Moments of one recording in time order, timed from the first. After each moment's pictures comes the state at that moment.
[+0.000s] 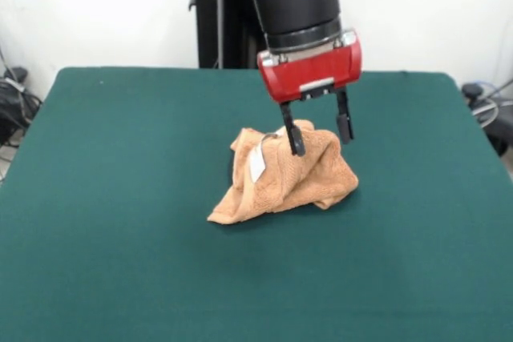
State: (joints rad) arm -0.70 -0.67 0.63 1.83 -0.32 0.35 1.57
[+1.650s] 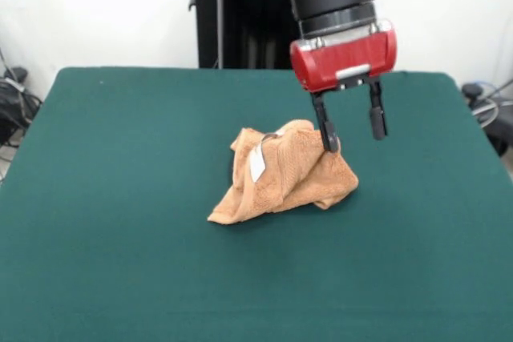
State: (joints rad) arm -0.64 -0.72 0.60 1.91 -0.37 0.09 1.57
